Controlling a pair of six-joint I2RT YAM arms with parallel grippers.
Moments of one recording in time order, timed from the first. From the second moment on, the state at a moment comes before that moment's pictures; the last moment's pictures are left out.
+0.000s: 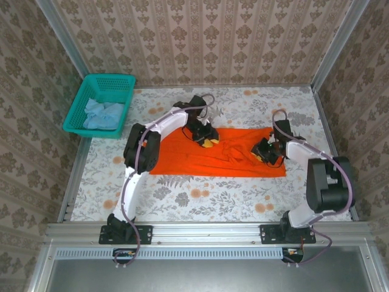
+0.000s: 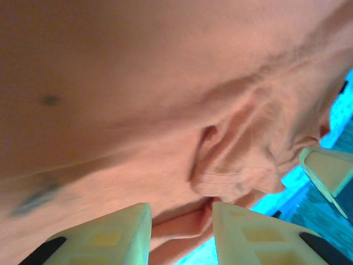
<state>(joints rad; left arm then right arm) -0.59 2.34 1.94 -0.92 0.66 -0.63 0.02 1.59 0.84 -0.41 -0.40 0.73</state>
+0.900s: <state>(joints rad) -0.26 2.19 1.74 -0.95 0.29 -0.49 -0.02 1.58 0.91 -0.51 -0.33 0.75</state>
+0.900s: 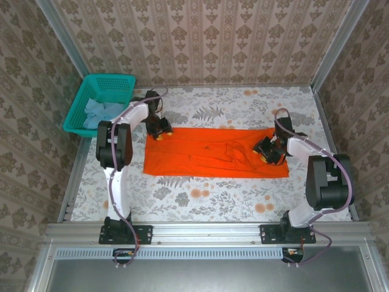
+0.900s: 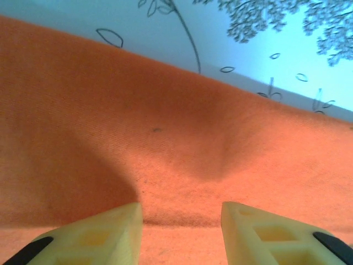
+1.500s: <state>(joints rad) -0.42 1.76 1.36 -0.90 0.11 -0.39 0.03 2.04 1.43 -0.68 -0.06 0.81</state>
